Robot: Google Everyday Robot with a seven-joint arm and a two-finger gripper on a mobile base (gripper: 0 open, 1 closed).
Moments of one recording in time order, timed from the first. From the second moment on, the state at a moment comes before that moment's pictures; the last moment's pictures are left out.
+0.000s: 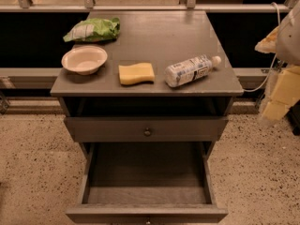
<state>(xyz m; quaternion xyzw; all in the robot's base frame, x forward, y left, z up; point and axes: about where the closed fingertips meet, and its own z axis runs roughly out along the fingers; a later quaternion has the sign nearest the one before) 0.438 -0.217 0.976 -0.60 0.78 -0.03 0.16</state>
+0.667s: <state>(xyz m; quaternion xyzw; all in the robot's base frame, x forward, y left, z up) 0.473 -0.199 0.971 -0.64 0.75 -0.04 0.16</state>
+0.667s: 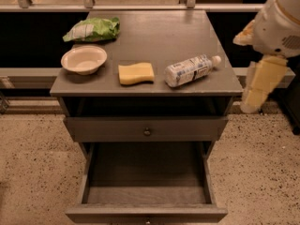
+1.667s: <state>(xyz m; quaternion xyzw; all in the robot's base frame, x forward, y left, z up) 0.618 -0.127 0.899 -0.80 0.58 0.01 0.16</state>
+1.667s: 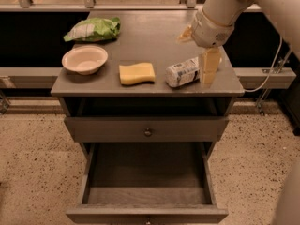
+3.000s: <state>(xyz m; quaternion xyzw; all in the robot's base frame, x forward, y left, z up) 0.617 -0.124 0.886 -0.77 0.62 0.04 0.17</state>
